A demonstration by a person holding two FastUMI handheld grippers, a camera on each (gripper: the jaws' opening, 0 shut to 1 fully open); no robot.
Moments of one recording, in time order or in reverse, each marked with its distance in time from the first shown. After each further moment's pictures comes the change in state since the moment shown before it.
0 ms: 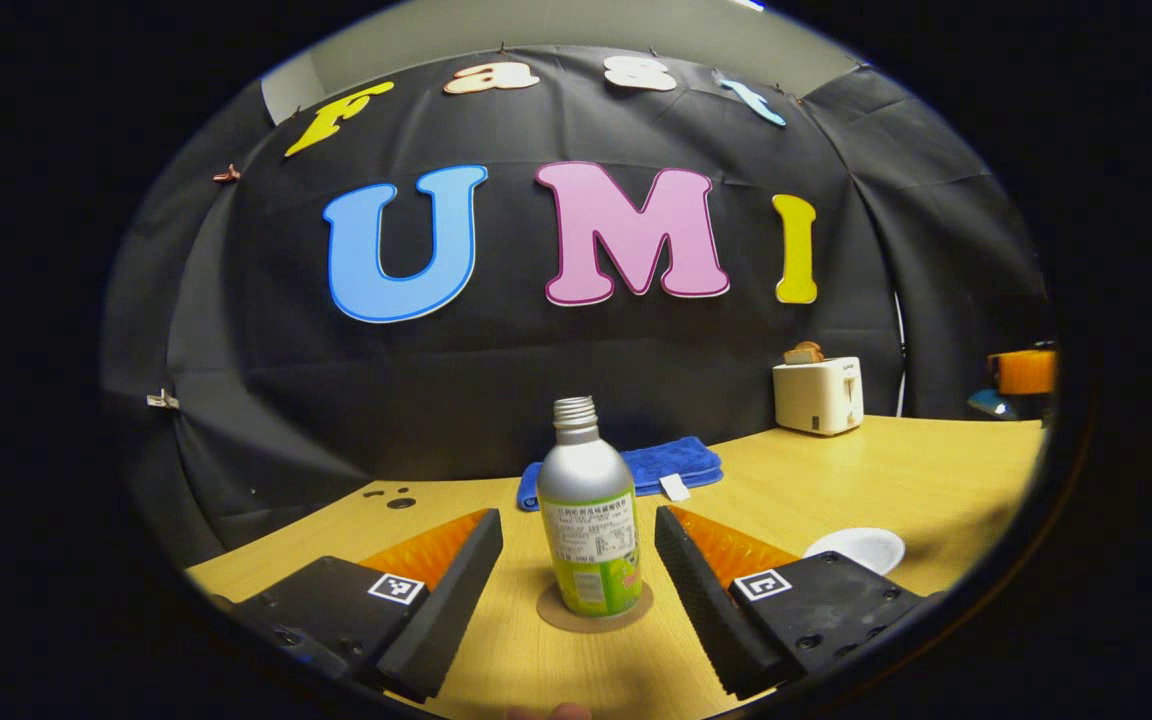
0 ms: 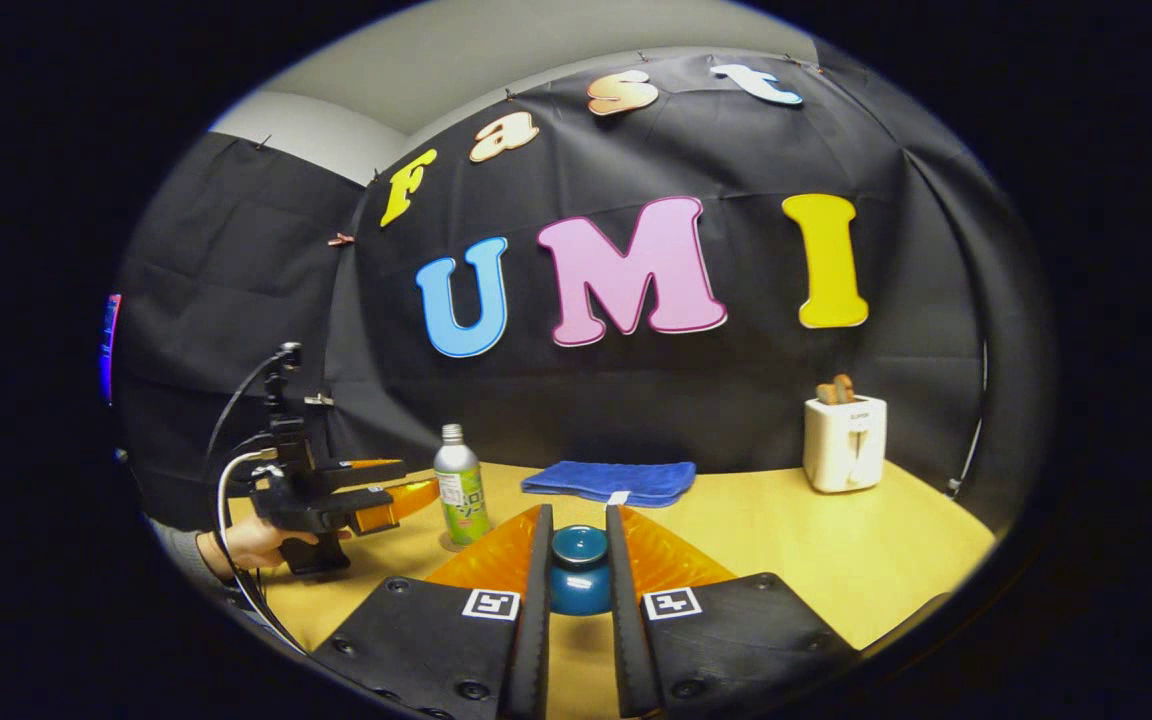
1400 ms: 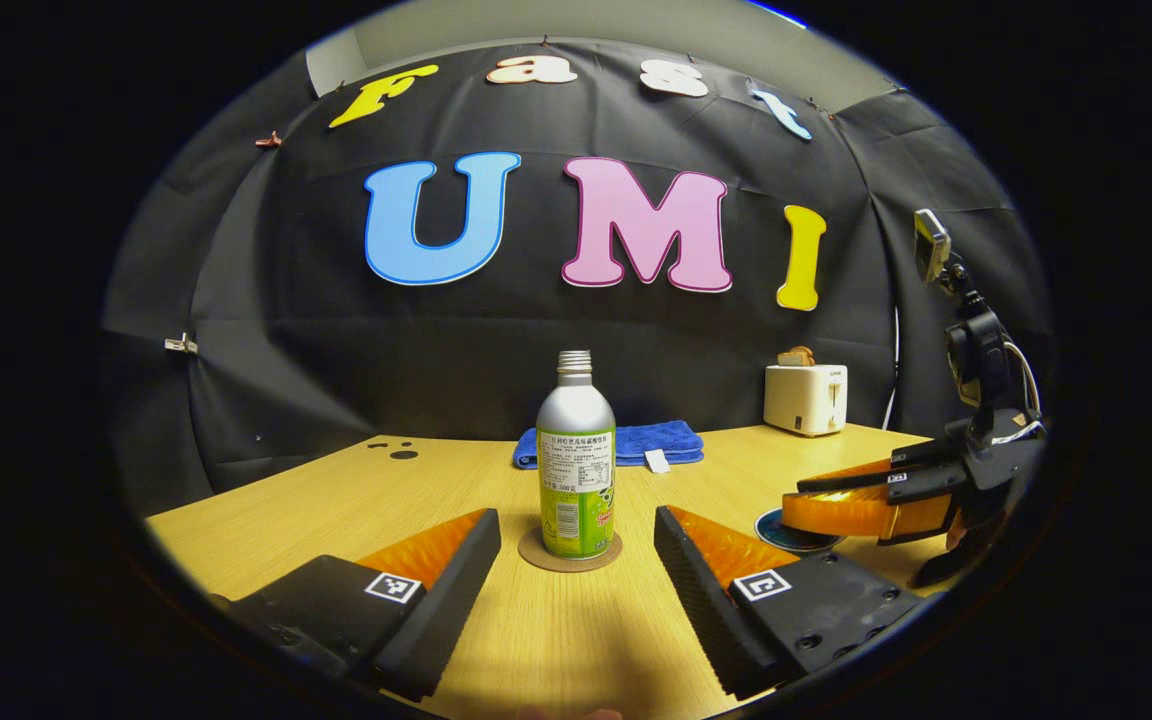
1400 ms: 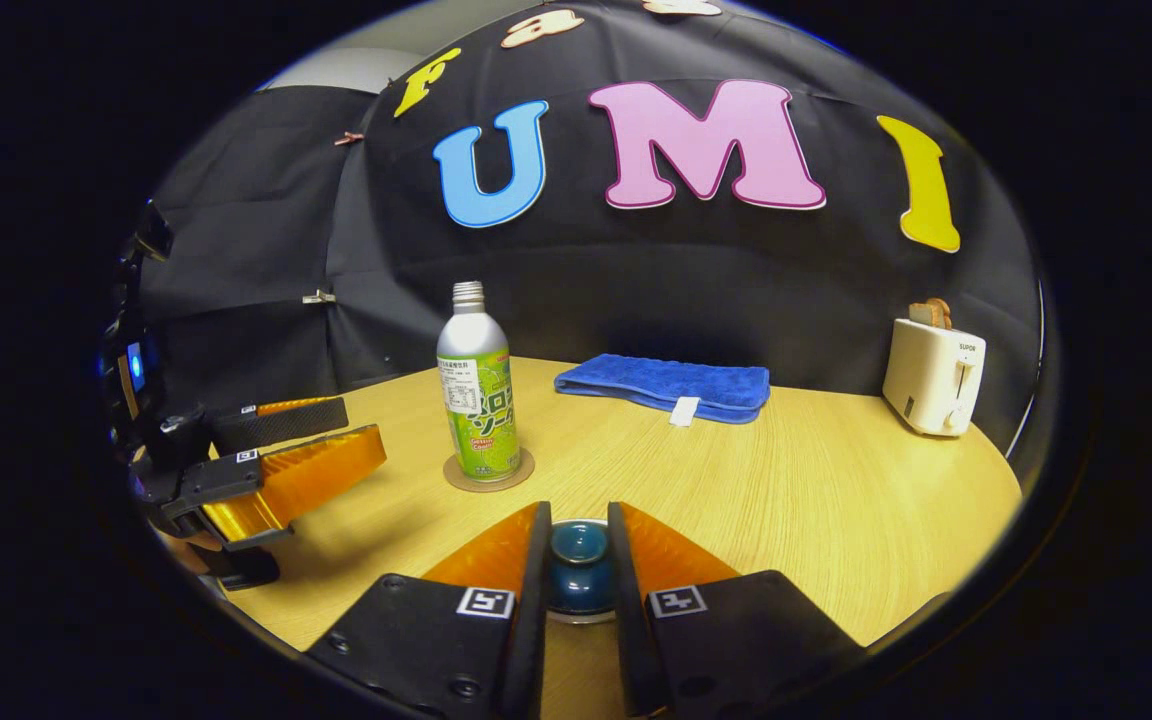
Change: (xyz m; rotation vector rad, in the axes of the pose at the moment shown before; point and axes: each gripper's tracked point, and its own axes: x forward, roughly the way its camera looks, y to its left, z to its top) left arm 0.071 0.070 -0.044 -0.101 0.056 0.012; right arm 0.090 0.038 -0.113 -0.091 0.326 0.023
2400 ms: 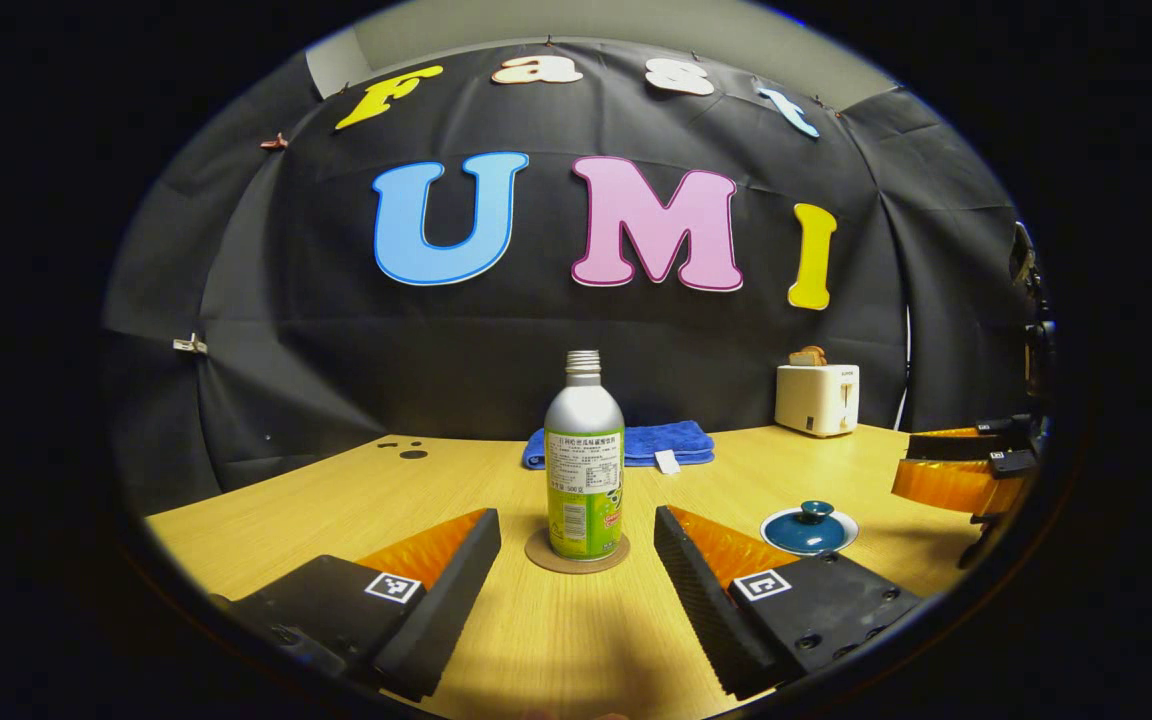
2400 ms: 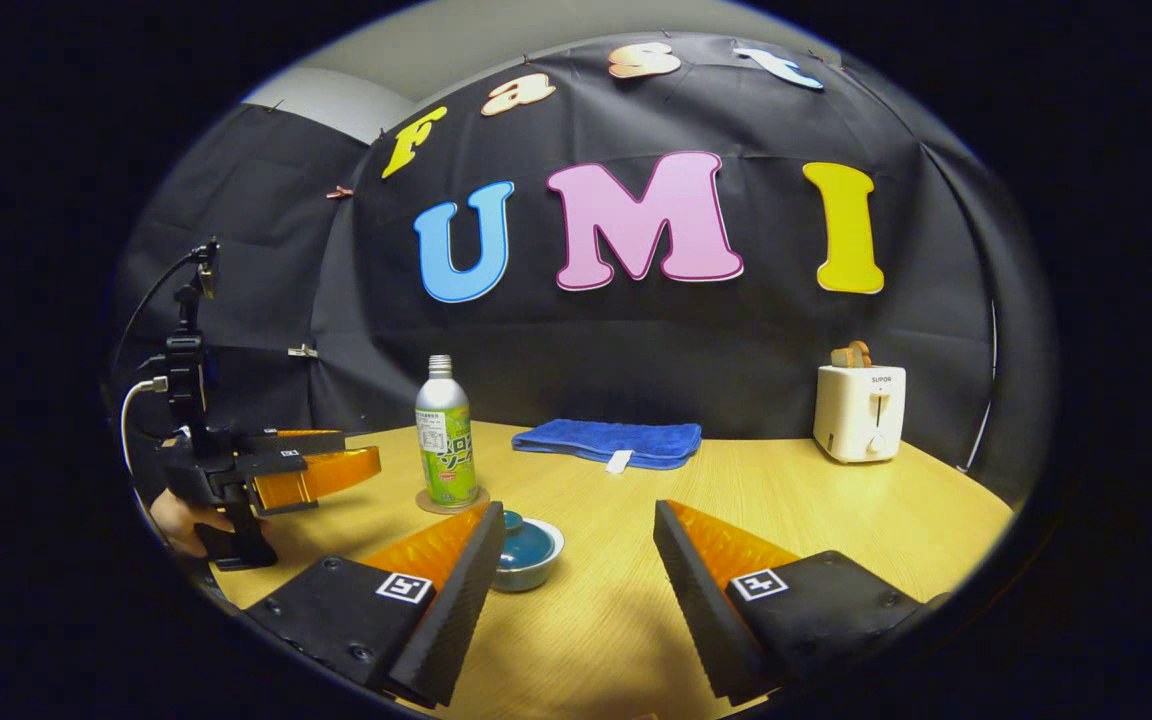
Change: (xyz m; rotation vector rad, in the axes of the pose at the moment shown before) left arm 0.006 0.003 0.001 0.000 -0.003 0.031; right arm -0.074 -0.050 0.017 0.017 -0.248 -0.092
